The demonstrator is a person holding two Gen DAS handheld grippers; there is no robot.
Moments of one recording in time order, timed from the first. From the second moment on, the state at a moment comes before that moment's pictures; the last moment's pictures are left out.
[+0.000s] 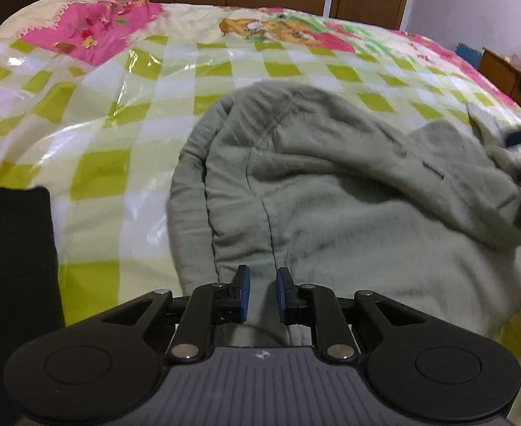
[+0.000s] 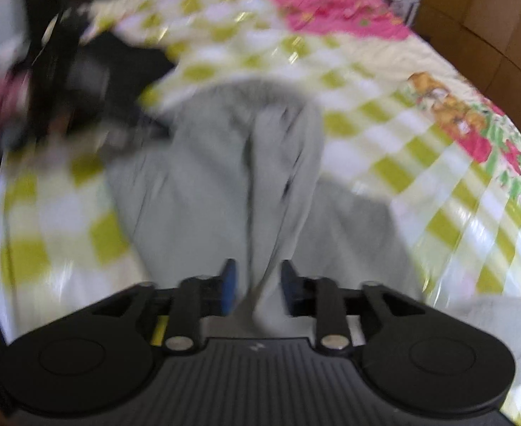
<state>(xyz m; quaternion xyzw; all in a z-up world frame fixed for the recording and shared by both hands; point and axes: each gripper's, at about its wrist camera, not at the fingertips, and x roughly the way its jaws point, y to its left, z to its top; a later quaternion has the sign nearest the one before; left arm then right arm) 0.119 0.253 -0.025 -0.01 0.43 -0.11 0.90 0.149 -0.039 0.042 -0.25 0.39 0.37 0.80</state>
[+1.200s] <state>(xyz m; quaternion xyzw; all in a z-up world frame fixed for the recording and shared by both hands) 0.101 0.316 0.028 -0.15 0.37 -0.16 0.90 0.148 0.076 0.025 -0.29 0.23 0.51 0.78</state>
